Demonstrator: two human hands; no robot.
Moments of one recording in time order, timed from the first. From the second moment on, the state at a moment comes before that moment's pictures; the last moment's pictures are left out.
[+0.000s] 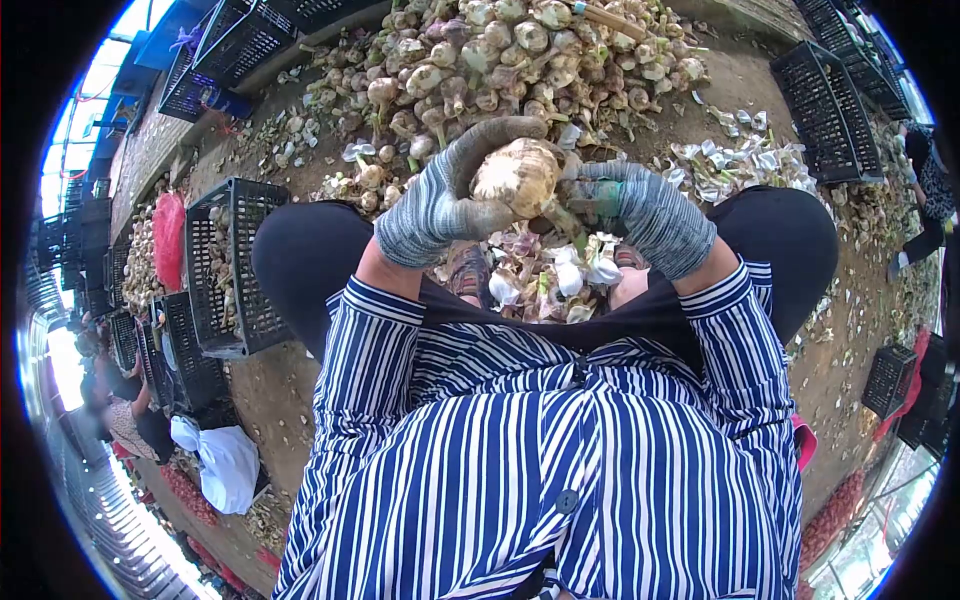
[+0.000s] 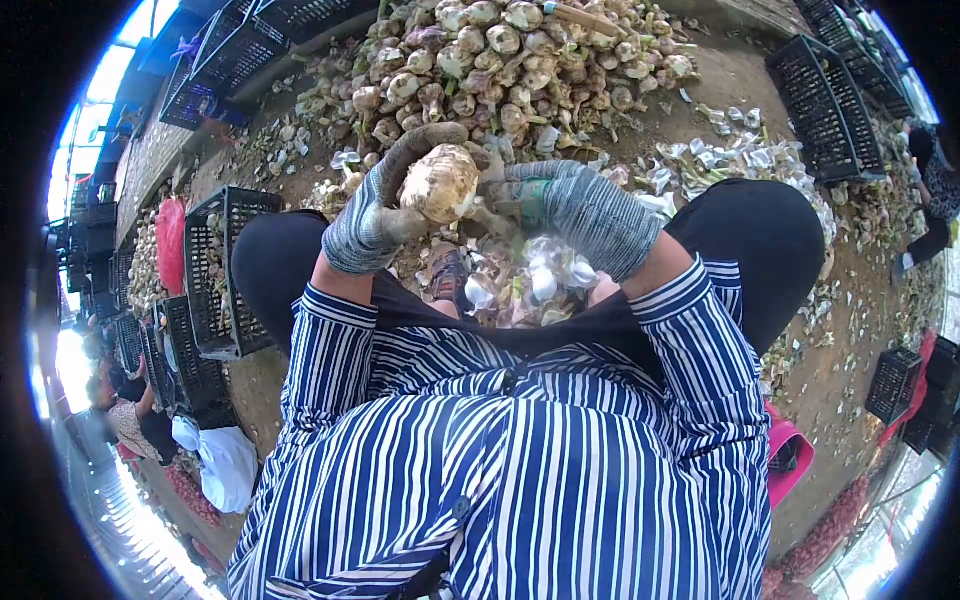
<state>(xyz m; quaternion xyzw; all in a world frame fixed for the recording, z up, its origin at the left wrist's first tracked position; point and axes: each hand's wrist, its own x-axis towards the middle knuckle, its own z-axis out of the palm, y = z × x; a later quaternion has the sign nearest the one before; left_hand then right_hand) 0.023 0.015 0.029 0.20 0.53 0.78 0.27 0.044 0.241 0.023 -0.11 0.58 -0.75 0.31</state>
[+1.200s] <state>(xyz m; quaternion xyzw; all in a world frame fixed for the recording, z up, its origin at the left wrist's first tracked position) 0.021 0.027 0.014 0.09 0.58 0.77 0.26 0.050 0.251 0.044 -0.06 0.87 -0.45 0.18</state>
